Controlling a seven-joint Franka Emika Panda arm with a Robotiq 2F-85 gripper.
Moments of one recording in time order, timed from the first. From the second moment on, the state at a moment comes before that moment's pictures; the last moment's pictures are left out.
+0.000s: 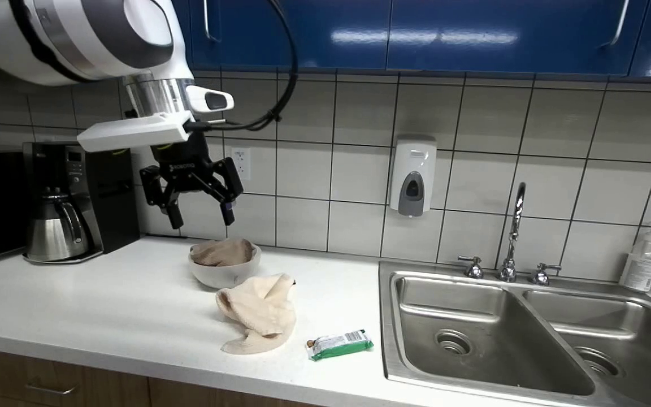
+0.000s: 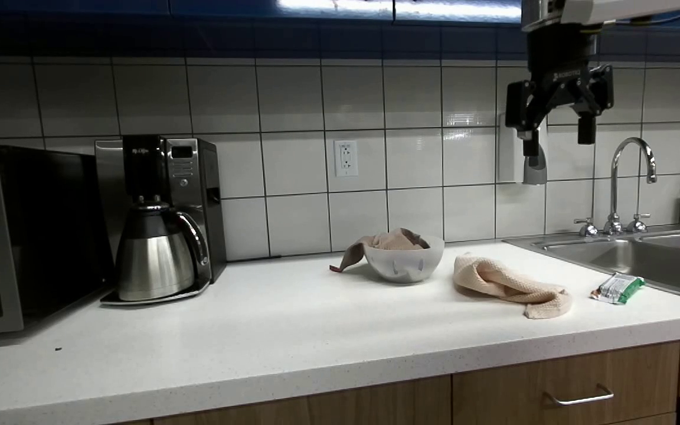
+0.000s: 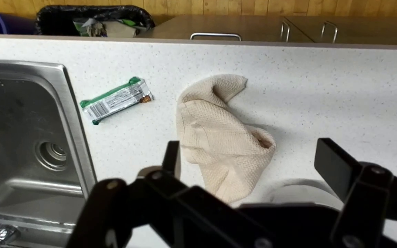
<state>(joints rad) -0.04 -0.56 0.00 -2.63 -0.21 2.22 0.01</state>
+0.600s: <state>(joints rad) -0.04 -0.30 0.00 -2.62 -0.23 2.61 0.01</state>
